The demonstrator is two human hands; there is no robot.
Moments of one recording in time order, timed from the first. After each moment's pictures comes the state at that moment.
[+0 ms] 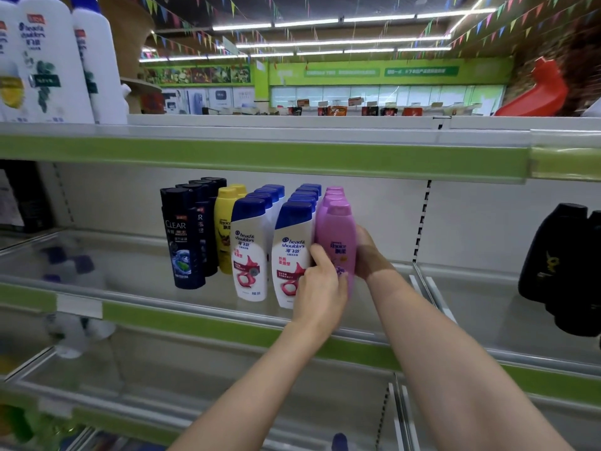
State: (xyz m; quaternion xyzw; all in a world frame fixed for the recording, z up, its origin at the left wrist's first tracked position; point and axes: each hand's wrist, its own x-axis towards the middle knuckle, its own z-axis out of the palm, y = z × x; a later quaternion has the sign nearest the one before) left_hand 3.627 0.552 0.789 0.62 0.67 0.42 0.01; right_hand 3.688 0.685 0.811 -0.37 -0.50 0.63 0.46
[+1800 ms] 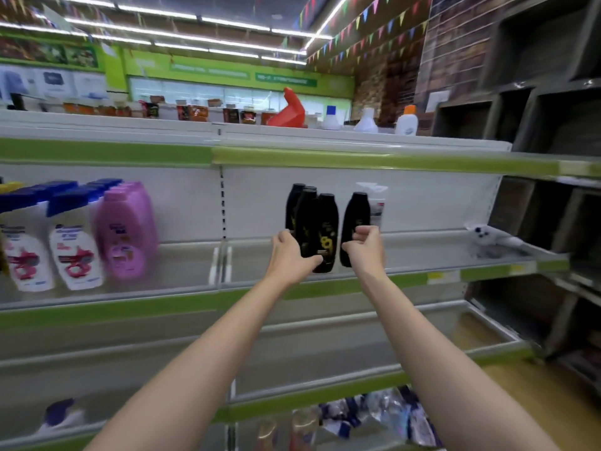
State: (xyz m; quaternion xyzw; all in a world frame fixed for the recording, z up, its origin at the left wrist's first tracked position) left_hand 3.906 0.488 0.829 0.71 0.56 0.37 0.23; right_hand 4.047 0.501 0.823 -0.63 -0.46 0.20 0.60
